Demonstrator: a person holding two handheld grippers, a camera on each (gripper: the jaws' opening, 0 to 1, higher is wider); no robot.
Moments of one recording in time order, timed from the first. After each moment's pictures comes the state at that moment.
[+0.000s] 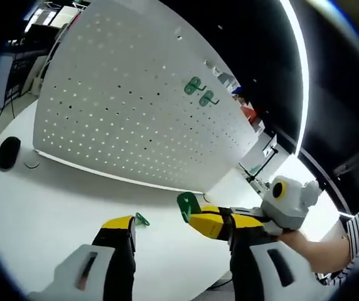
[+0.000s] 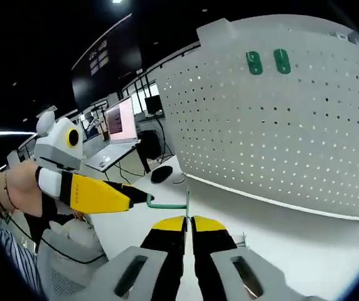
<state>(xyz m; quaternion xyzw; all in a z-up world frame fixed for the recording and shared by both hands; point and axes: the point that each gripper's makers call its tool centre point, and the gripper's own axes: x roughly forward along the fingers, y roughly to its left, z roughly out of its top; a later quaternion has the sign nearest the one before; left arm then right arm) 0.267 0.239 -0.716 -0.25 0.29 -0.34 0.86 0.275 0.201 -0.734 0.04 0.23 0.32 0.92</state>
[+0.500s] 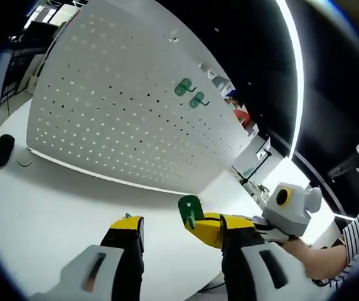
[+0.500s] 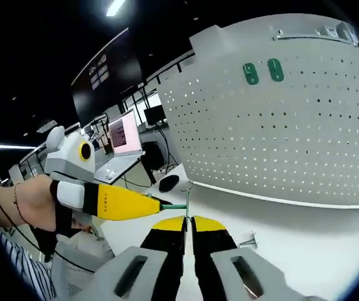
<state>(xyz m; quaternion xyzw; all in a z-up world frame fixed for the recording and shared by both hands) 0.259 0.229 -0.707 -0.27 0.27 -0.36 0.85 0.258 0.205 -0.717 0.08 0.21 0.32 0.92</state>
